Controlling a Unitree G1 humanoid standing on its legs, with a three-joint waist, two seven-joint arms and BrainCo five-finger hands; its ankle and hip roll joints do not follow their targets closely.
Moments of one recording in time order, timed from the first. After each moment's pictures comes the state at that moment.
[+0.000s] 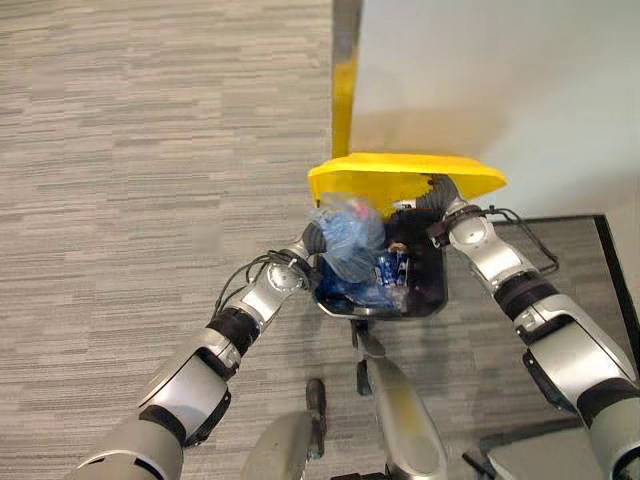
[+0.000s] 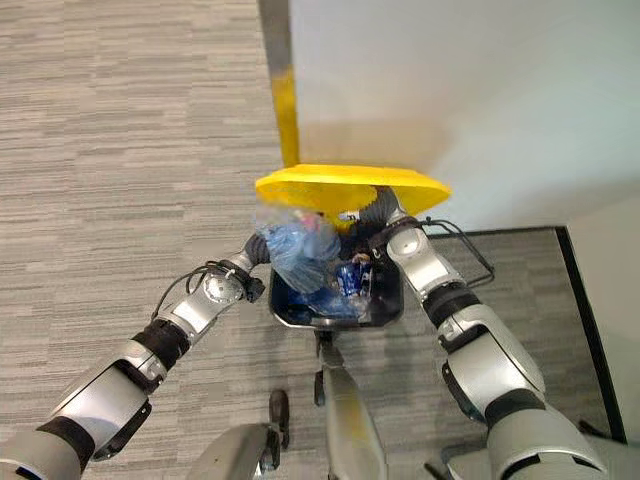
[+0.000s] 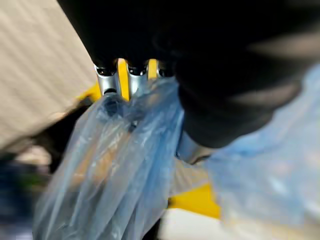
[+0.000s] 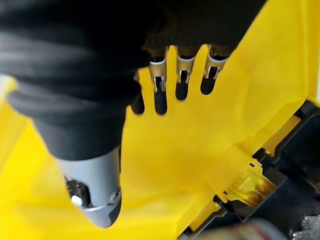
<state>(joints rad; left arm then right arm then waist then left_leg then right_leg) -0.81 0.33 -0.65 0.85 -0.08 -0.12 0.16 -1.00 -0.46 0.54 0.80 0.18 -0.01 -0.18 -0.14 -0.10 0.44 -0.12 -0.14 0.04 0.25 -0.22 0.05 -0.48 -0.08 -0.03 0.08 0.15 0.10</state>
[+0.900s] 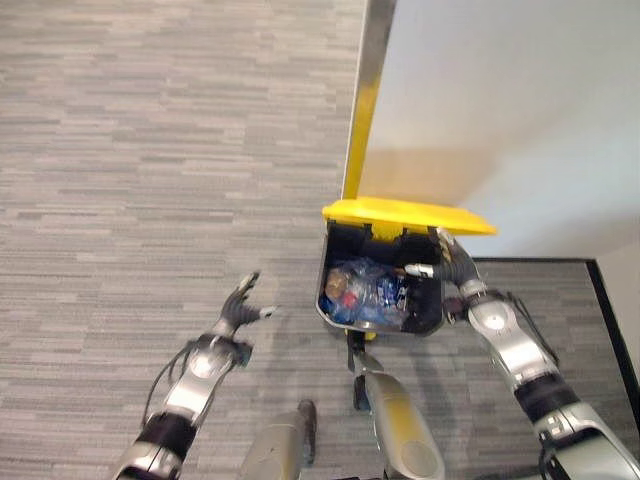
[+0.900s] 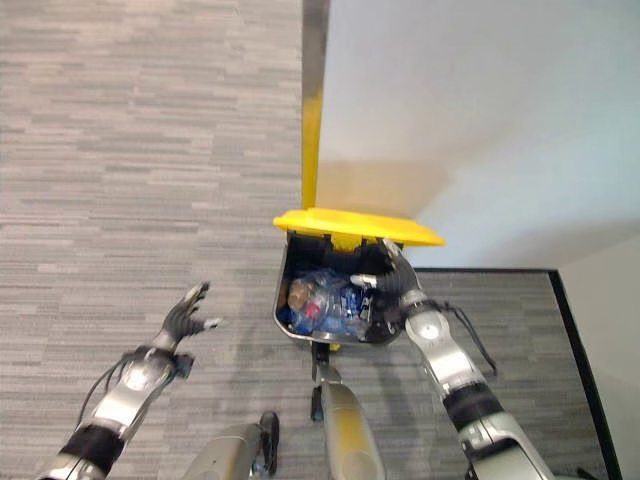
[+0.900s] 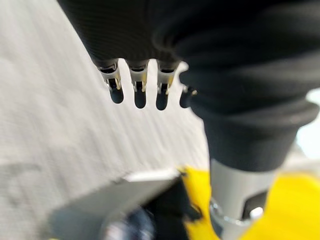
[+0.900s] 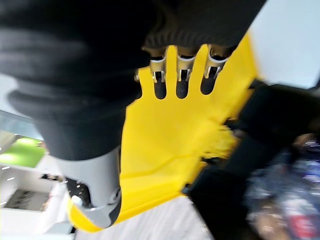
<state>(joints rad) -0.07 0.47 -0.17 0.53 -0.10 -0.10 0.10 -0.26 -0.44 0.25 0.36 0.13 -0.03 -0.11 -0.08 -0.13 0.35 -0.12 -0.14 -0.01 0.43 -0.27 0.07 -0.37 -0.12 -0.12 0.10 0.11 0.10</state>
